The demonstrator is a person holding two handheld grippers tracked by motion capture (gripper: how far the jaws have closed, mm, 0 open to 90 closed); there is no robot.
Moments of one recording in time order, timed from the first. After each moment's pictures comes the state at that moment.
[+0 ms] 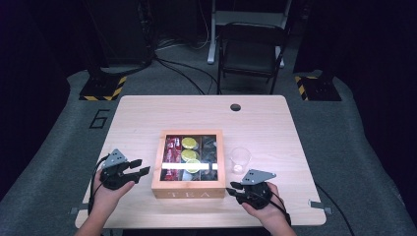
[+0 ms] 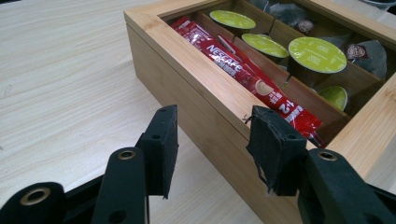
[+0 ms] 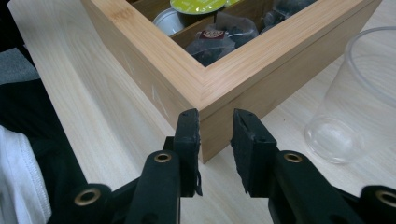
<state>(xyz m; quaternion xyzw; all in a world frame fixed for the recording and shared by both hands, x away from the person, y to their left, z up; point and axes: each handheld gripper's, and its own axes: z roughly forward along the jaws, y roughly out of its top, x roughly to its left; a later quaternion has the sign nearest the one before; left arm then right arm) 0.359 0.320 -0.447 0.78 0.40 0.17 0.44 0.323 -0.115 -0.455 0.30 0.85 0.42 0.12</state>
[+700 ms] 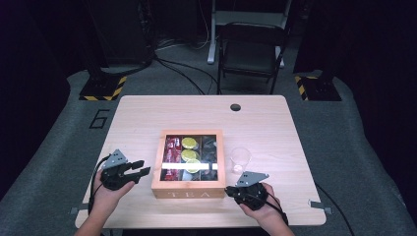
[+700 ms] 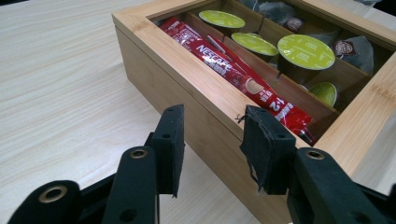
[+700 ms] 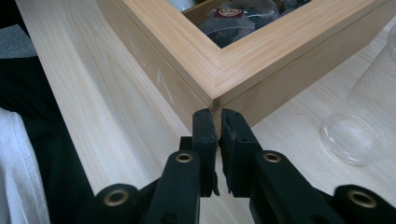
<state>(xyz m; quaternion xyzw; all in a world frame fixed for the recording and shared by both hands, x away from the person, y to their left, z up) 0.358 0.320 -0.447 0.79 0.38 0.16 0.45 0.326 -0.106 -0.465 0.28 0.87 0.39 0.11</state>
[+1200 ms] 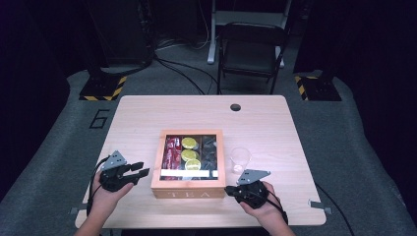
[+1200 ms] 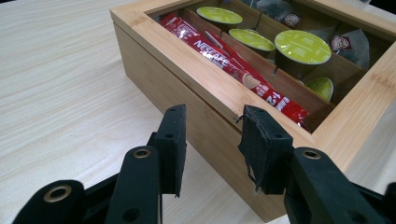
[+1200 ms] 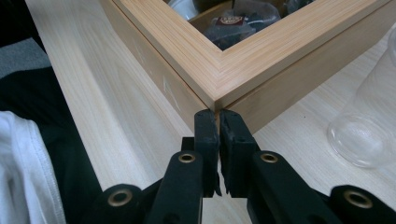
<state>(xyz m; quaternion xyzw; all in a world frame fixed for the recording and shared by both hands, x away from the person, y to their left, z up) 0.354 0.322 -0.448 0.80 0.38 0.17 0.44 0.330 -0.109 -0.460 0.28 0.86 0.40 0.09</state>
